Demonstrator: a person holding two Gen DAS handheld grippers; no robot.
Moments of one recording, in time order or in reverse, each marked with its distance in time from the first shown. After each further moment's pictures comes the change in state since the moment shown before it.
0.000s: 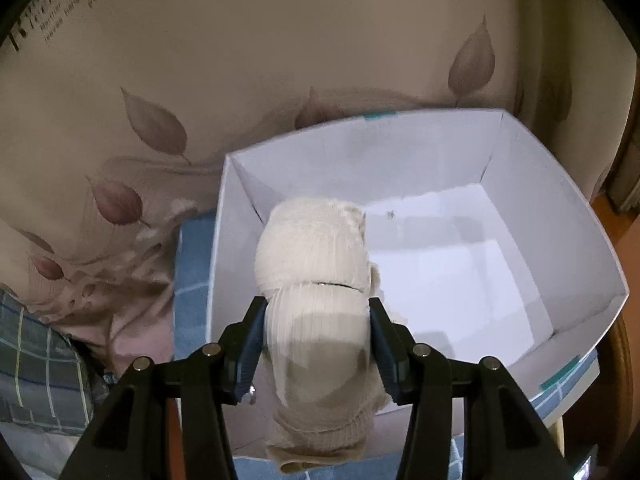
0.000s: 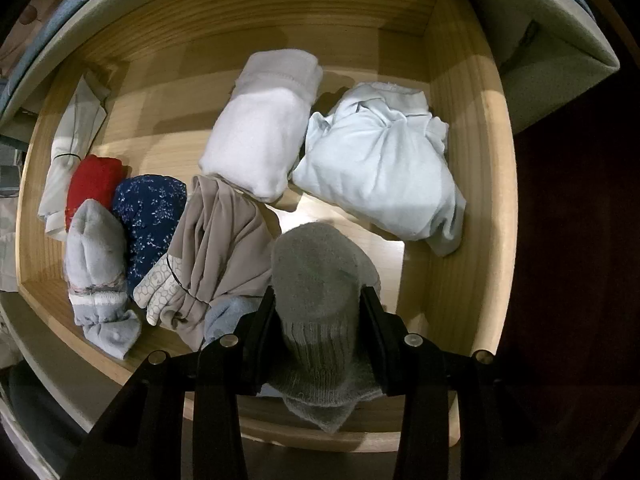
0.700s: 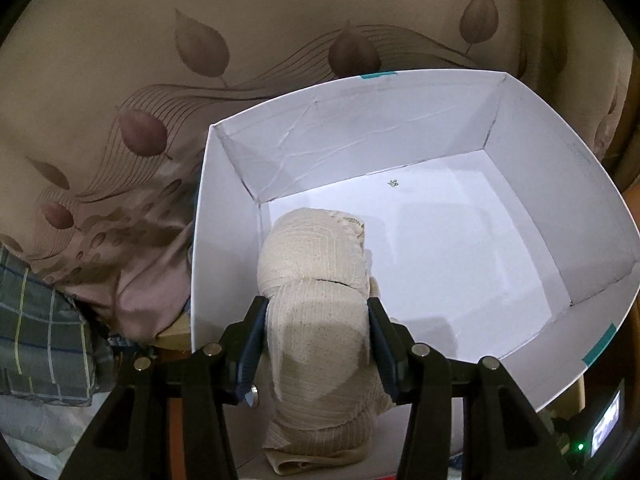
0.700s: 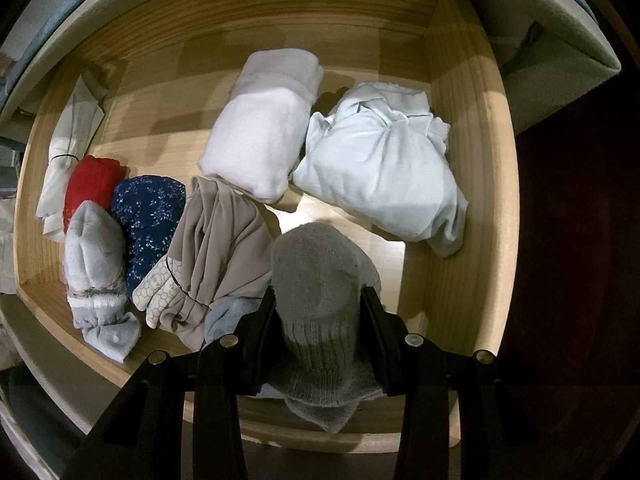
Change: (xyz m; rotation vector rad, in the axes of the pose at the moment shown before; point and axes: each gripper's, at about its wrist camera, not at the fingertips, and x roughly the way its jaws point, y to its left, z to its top) left arm -0.017 0.025 -0.067 -0.020 0.071 0.028; right arm 0.000 0.000 -0.001 -0.005 0.001 -0.007
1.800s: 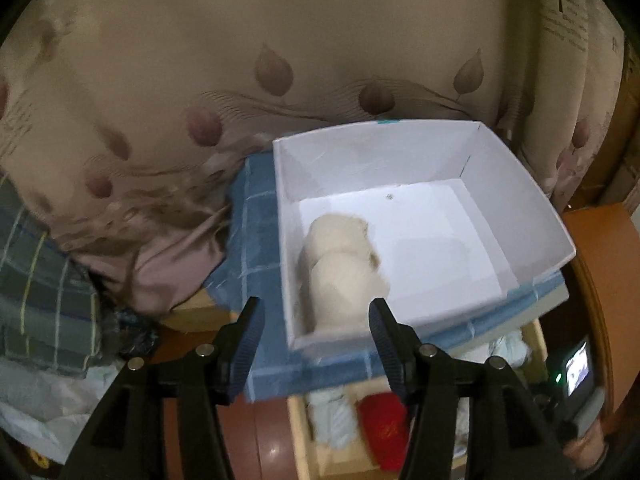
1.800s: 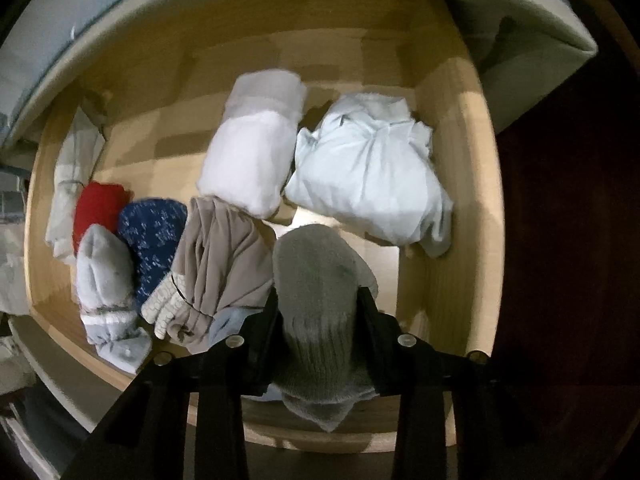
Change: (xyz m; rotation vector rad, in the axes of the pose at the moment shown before) left arm -0.102 0.046 -0.057 -0.102 -0.066 -0.038; right arm -0.017 -0.013 0.000 0.074 -0.052 0.035
